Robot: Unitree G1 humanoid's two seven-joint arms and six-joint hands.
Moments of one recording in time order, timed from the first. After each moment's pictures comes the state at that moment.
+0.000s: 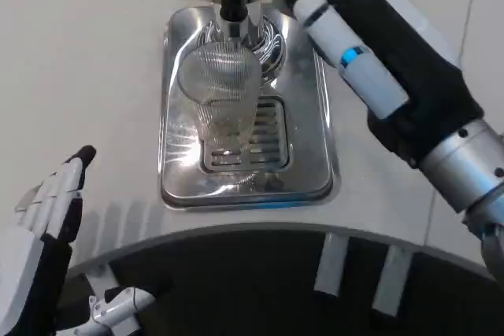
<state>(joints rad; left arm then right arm) 0.33 0.45 0.11 -0.14 0.63 -0.41 0.36 -0.47 -0.19 0.06 -0.62 0.01 0.45 0.36</state>
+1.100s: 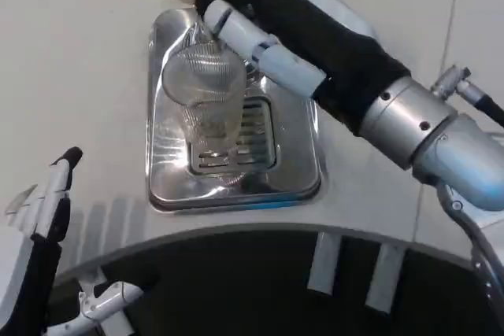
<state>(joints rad) 0.30 0.44 0.13 -0.09 0.63 -0.41 0.36 -0.71 -0.32 0.25 -0.45 -0.08 0.49 0.42</state>
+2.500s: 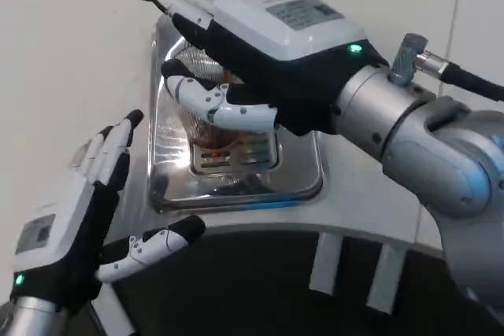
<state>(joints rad) 0.01 0.44 0.02 0.06 0.56 -0.38 0.23 -0.86 -0.42 0.48 -0.51 -0.74 0.47 0.72</state>
